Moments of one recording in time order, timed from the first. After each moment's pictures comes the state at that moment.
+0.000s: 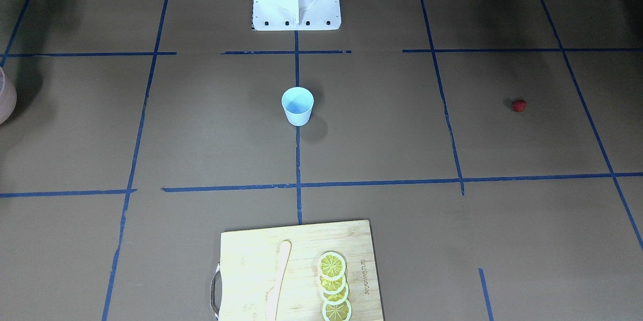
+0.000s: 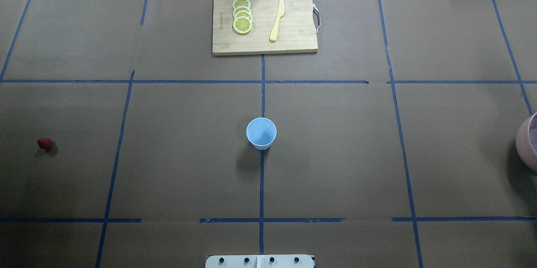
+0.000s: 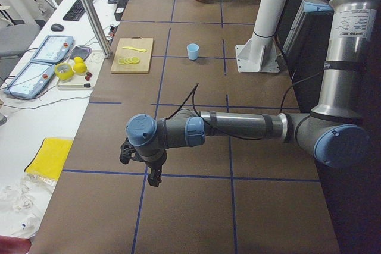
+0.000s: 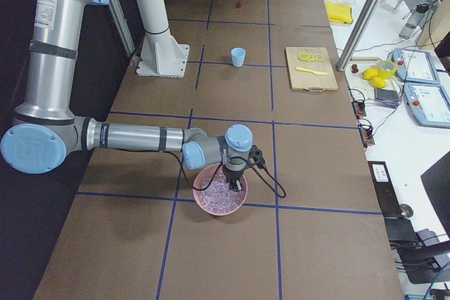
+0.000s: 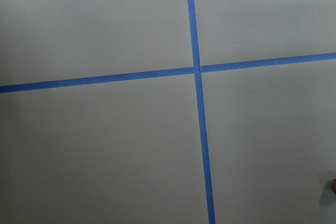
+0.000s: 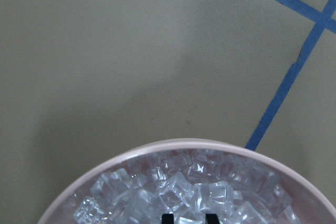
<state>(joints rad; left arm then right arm) -1.63 -1.63 -1.55 -1.42 -2.39 0.23 1.26 -1.77 1.66 -1.27 2.28 -0.12</state>
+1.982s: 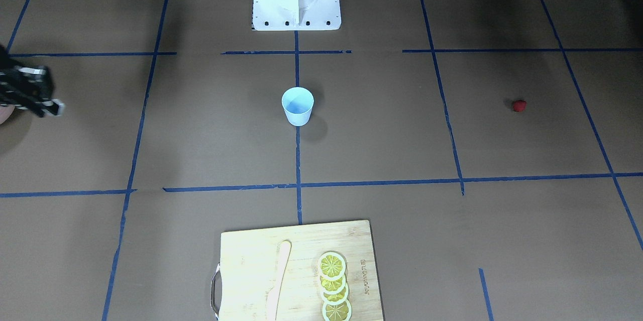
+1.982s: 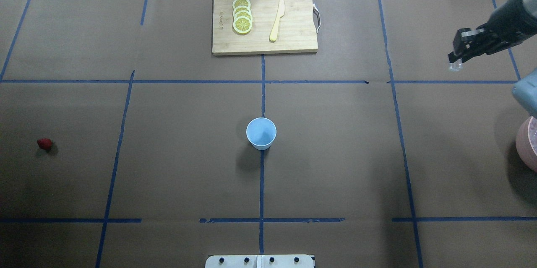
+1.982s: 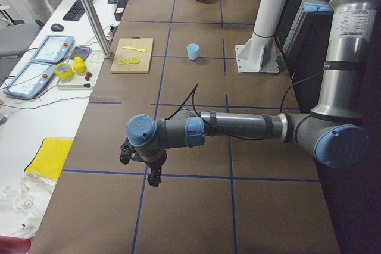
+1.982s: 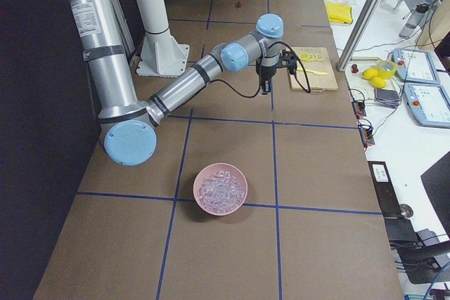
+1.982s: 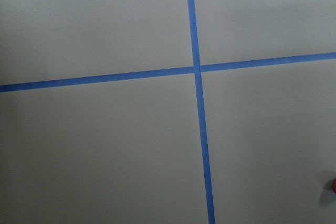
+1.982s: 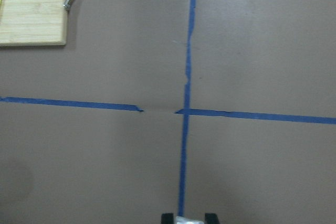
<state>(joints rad) -1.63 -1.63 -1.55 -1.42 -2.40 0.23 1.11 -1.29 1.99 -1.66 2.31 0.69</state>
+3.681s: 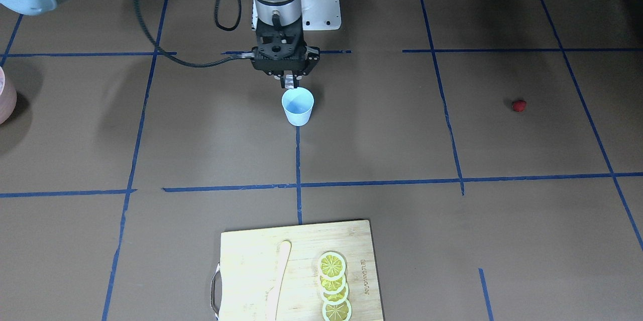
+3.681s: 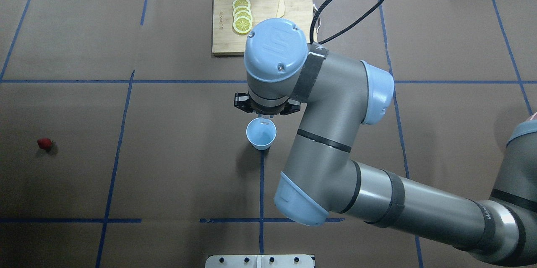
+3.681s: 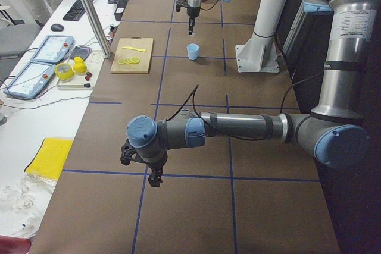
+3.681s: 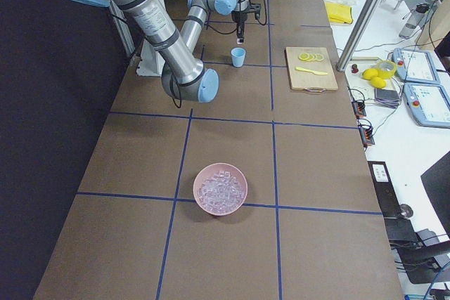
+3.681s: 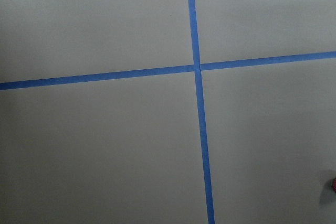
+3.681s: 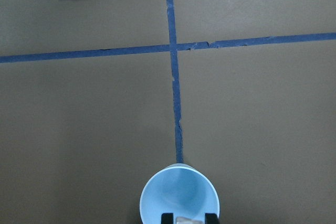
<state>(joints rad) -1.63 -1.63 -1.55 -1.42 -2.40 0.23 0.50 -0.69 1.73 -1.83 1.80 1.30</state>
